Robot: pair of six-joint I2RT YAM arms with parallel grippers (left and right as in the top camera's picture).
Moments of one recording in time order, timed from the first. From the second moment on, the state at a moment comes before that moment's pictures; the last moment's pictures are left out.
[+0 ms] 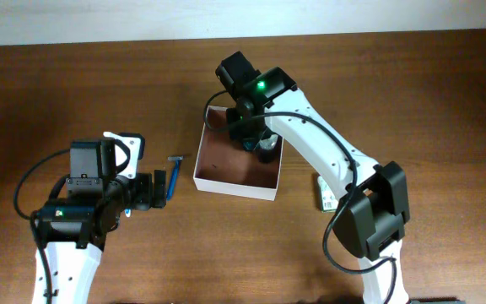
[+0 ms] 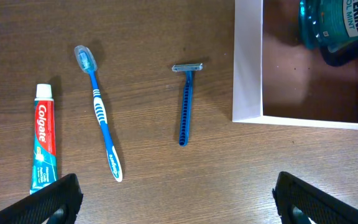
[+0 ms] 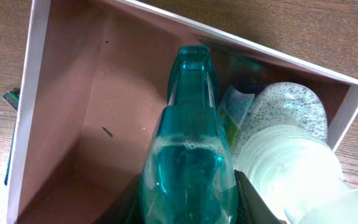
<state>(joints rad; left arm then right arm) -0.04 1.09 1.02 -0.93 0.07 0.04 0.58 2.14 2.01 -1.19 0.02 0.45</state>
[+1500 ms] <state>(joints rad) -0.04 1.09 1.02 -0.94 0.07 0.04 0.18 1.61 1.55 -1.28 0.11 0.34</state>
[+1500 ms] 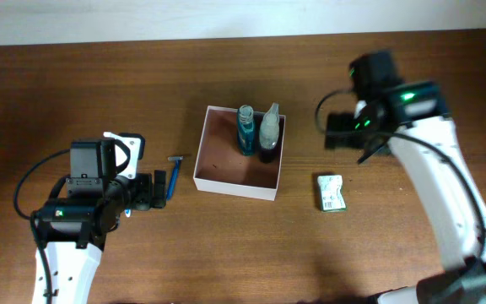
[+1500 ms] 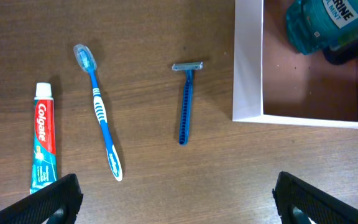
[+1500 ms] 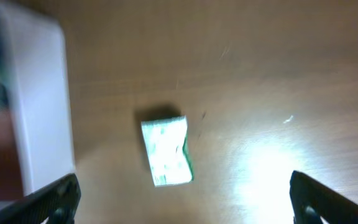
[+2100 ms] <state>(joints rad) -0.04 1.09 1.02 -0.94 0.07 0.04 0.18 1.77 0.99 -0.75 -0.01 0.30</state>
